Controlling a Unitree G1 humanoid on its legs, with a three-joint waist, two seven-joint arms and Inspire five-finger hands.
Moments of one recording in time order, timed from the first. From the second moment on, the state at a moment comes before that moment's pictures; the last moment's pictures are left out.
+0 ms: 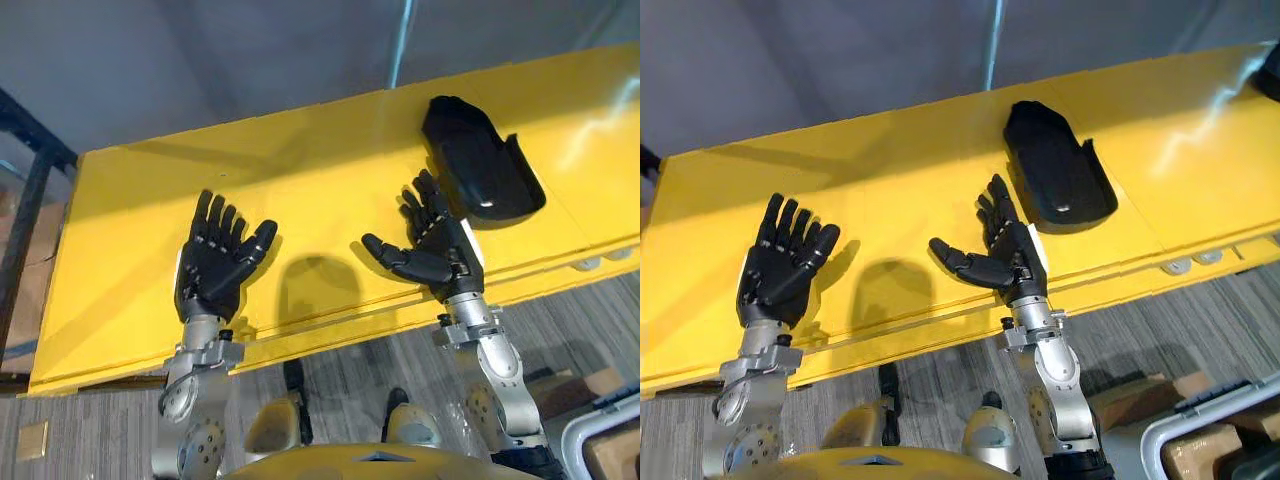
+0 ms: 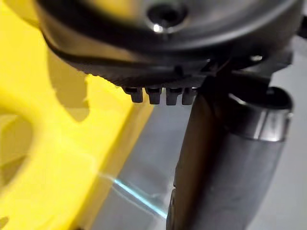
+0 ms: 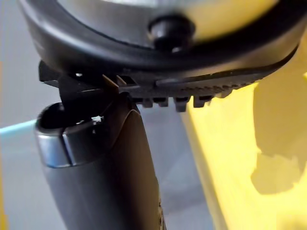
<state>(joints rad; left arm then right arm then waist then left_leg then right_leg) 0.40 0.08 -0.04 -0.40 -0.66 -0.15 0.08 0.16 -0.20 0.11 -0.21 0.37 -0.19 0.15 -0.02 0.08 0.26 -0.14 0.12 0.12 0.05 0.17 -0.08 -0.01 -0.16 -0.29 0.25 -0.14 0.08</state>
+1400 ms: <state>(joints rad) 0.26 0.10 -0.06 -0.37 -0.66 -0.24 0.04 0.19 -0.23 -0.13 -0.46 0.43 -0.34 0.17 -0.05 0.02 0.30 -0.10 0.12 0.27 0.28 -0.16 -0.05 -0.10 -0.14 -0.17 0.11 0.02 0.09</state>
